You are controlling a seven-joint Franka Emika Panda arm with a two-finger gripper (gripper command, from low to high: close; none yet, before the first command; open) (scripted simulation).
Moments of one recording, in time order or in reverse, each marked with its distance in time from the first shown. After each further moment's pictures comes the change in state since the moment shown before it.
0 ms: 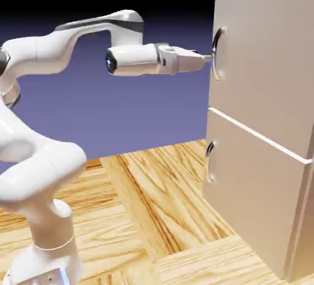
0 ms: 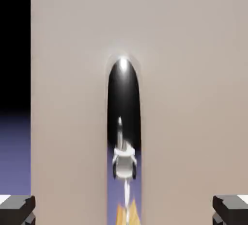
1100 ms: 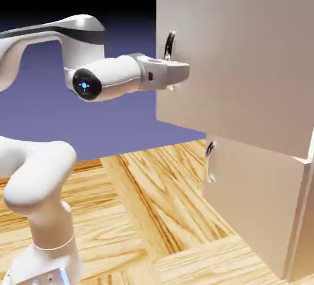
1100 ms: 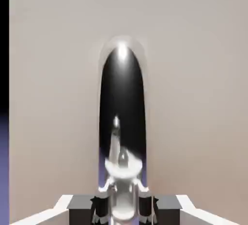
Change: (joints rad) arm 0.530 -0.253 -0.941 -0.602 -0.745 -0.807 0.026
